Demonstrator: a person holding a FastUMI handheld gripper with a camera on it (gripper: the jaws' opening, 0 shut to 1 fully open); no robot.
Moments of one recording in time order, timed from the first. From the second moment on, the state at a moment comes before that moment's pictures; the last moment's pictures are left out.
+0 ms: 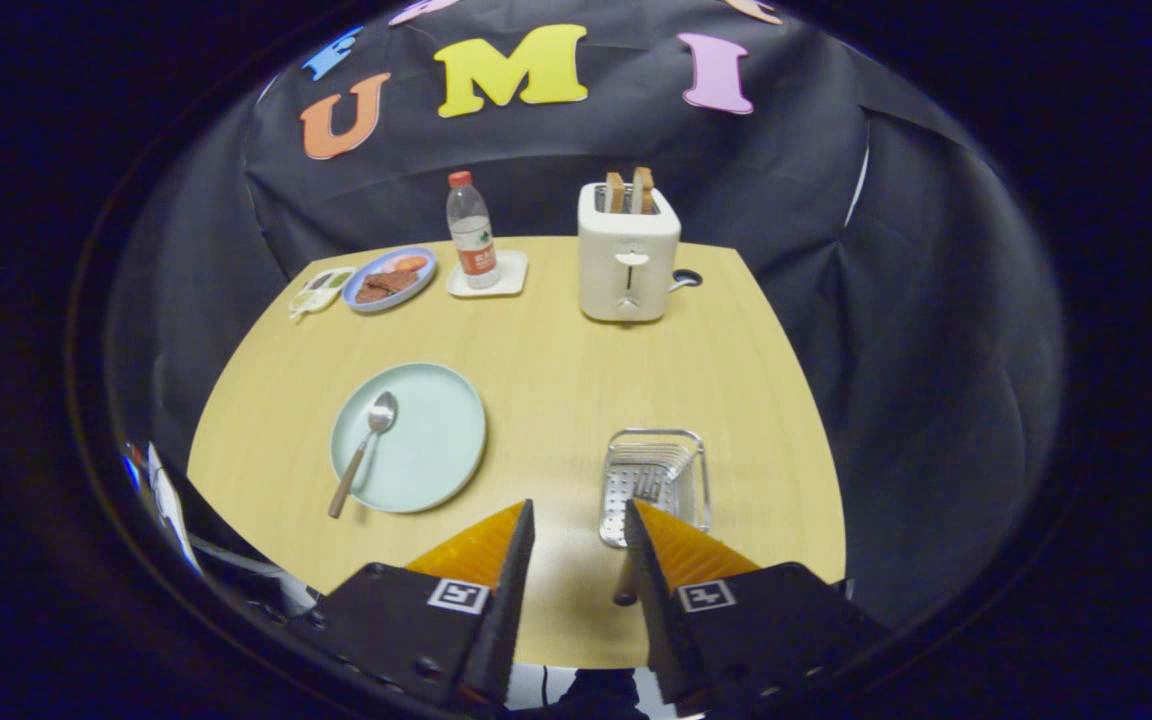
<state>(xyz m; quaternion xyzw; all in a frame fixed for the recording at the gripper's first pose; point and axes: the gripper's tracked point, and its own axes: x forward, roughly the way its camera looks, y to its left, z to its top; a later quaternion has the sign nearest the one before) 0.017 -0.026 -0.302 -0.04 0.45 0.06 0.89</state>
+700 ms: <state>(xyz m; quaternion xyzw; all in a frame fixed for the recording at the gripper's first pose) 0.011 0.147 -0.371 -0.03 0.51 0.12 0.85</state>
